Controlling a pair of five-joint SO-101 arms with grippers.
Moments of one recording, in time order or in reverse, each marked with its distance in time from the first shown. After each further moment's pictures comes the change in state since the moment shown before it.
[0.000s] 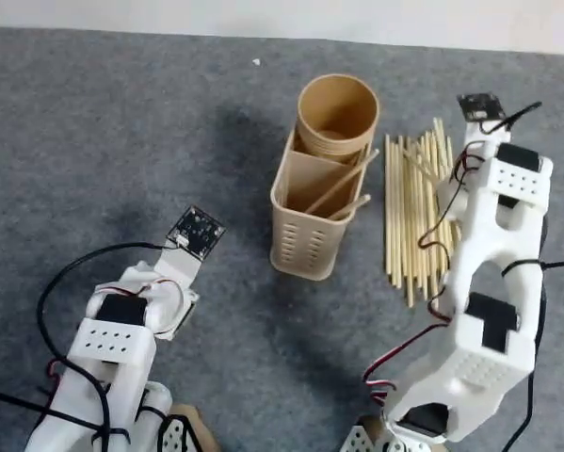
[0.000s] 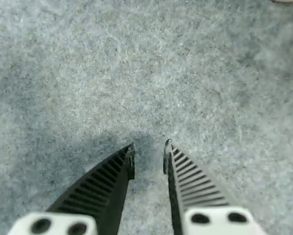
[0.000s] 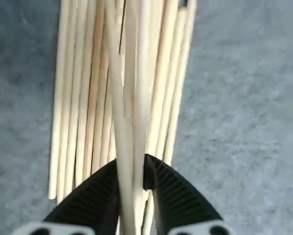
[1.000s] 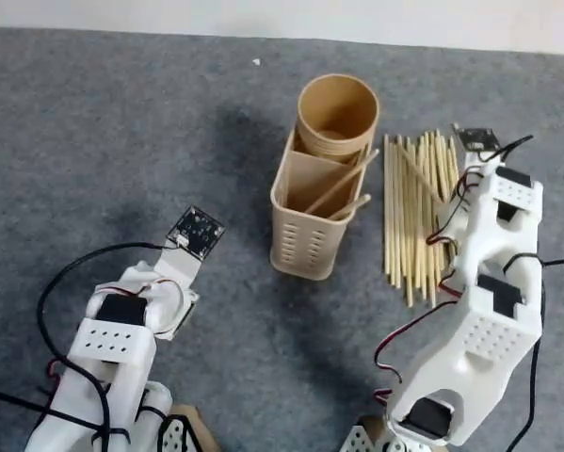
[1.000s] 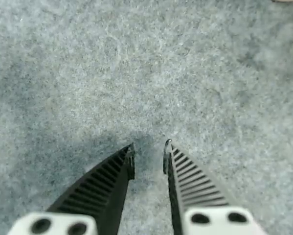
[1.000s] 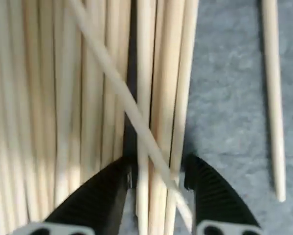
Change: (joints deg) left arm 0.0 0.0 0.0 0.0 0.0; right arm 5.3 14.3 0.1 -8.8 0.4
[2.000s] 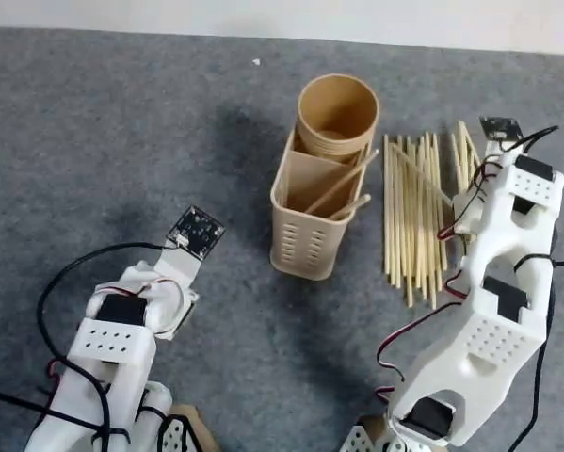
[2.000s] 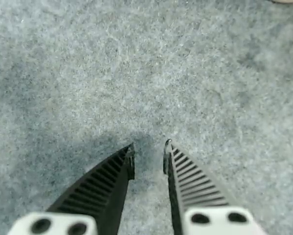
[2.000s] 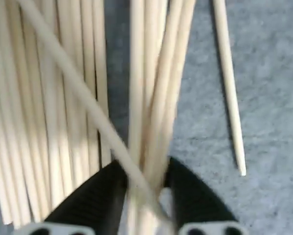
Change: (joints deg) left arm 0.0 0.0 0.0 -0.2 0.0; right arm 0.8 -4.1 -5.7 7.7 -1.8
